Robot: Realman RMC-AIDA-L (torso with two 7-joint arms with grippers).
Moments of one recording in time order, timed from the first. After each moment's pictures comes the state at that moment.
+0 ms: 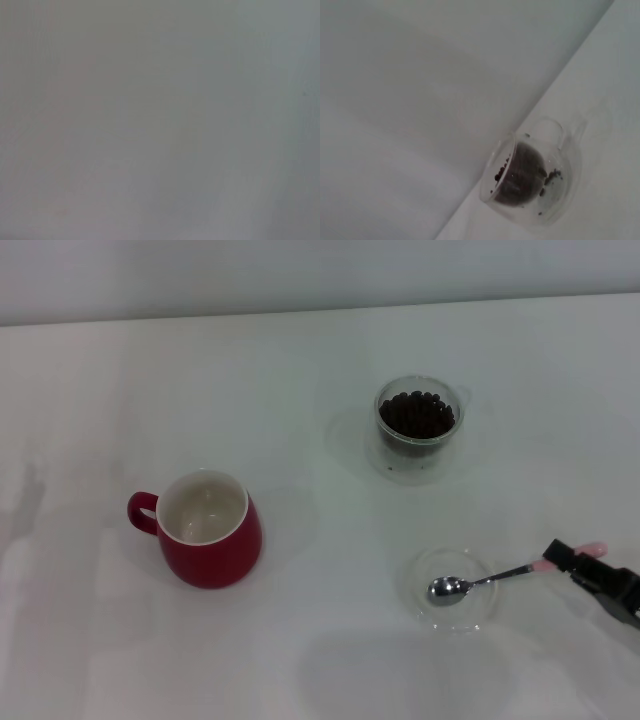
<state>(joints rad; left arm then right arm) -0.28 -2.09 2.47 0.19 -1.05 1.26 -0.30 0.12 1.98 -1.70 0.02 -0.46 -1.54 1.49</state>
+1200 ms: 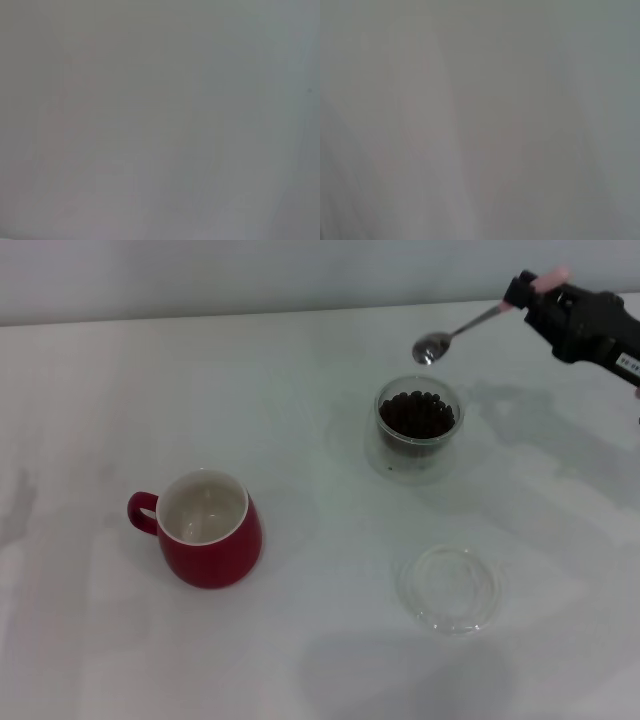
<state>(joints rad) -0.27 -2.08 2.47 0.19 -1.05 1.26 -0.29 0.49 1.84 -1.68 -0.11 -0.35 -1.44 0.96</state>
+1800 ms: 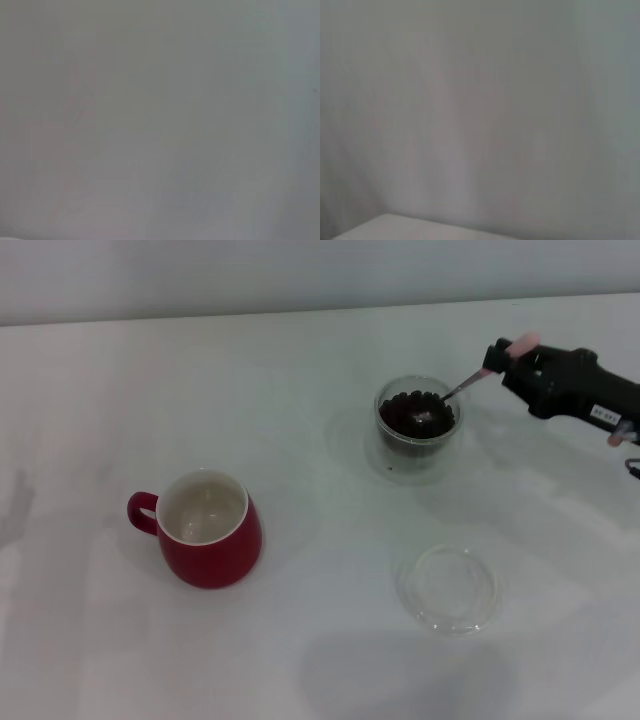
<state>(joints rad) -0.27 -2.08 2.47 0.19 -1.05 1.26 -0.29 0.46 1.85 -1.69 -0.13 -0.46 -1.32 0.95</state>
